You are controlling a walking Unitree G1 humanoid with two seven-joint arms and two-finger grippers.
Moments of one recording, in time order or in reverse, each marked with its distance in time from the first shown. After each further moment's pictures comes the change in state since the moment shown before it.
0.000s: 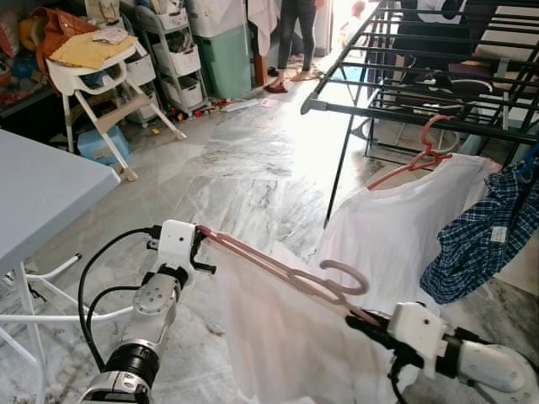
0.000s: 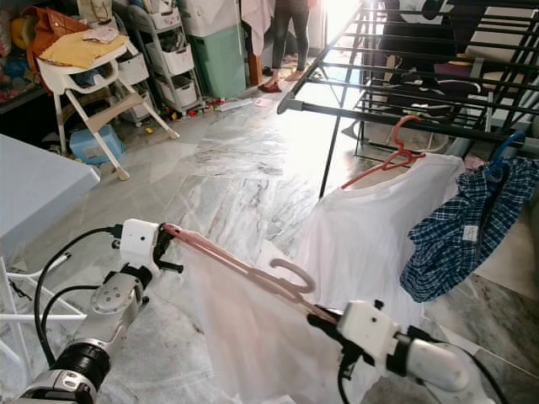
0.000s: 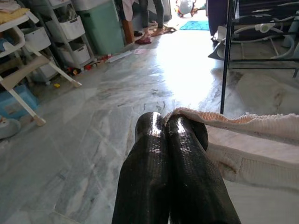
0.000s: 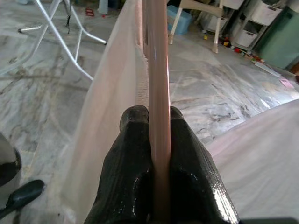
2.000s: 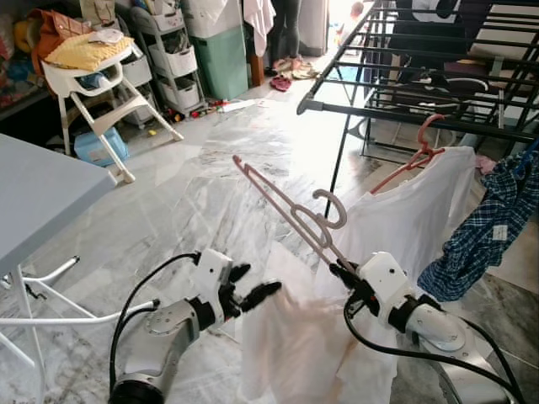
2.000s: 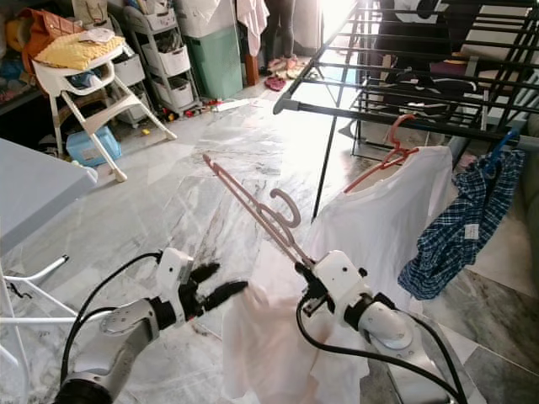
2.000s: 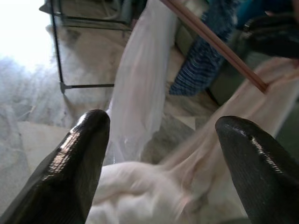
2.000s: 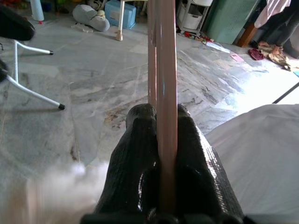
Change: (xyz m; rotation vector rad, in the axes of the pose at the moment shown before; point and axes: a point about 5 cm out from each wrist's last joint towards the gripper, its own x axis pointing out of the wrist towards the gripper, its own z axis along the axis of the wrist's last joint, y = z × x) left arm -0.045 -0.052 -0.008 -0.225 0.165 -0.762; right arm 0.057 -0.013 0.017 0.105 0.012 -0.281
